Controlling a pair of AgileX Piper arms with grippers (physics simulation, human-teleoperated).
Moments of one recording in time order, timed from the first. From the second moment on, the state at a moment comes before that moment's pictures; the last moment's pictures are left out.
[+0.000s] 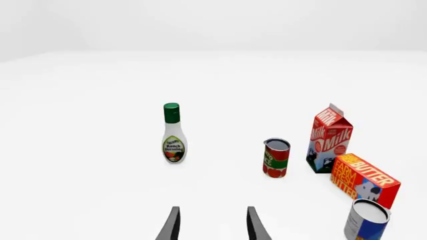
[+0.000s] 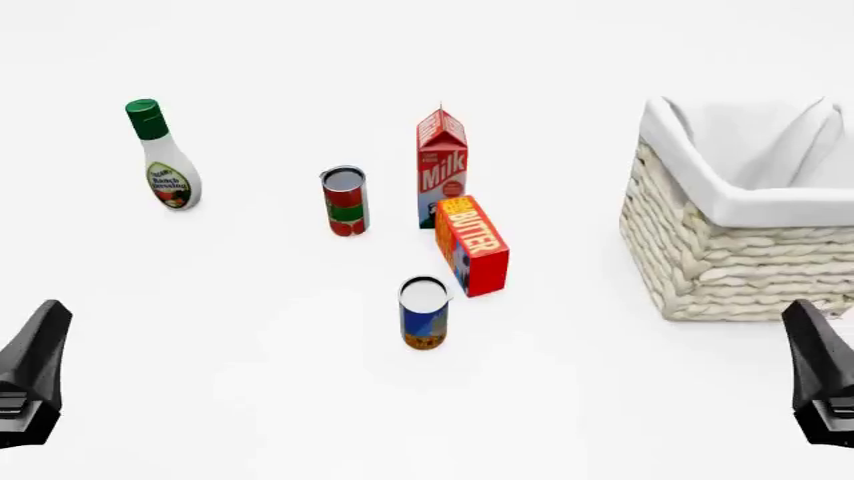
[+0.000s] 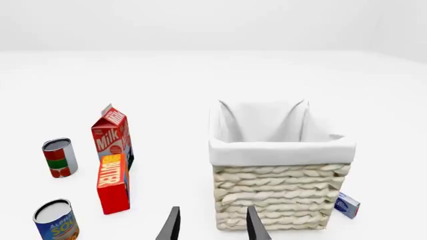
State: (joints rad) left arm 0.00 0.00 0.00 0.00 0.00; right arm 0.00 0.00 0.00 0.00 0.00
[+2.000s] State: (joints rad) left arm 0.00 0.00 0.00 0.00 0.00; right arm 0.49 0.19 -0.20 -0.08 -0.06
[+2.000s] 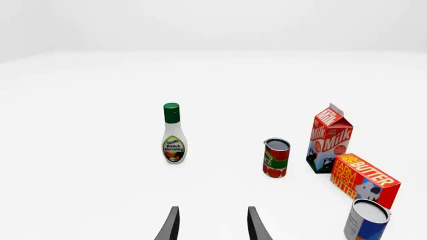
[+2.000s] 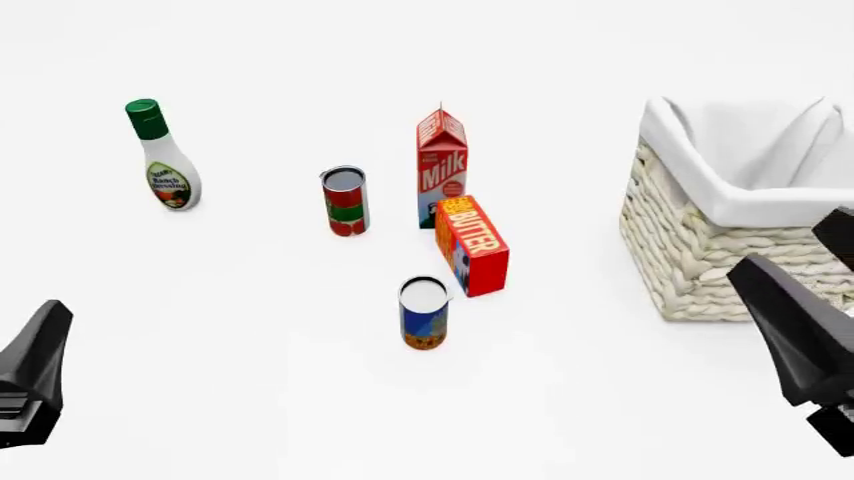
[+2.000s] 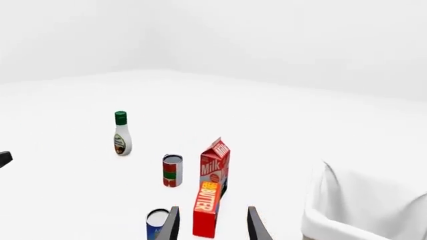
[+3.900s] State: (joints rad) left arm 0.00 0.00 0.00 0.00 0.00; right arm 0.76 1.19 -0.23 -0.95 -0.06
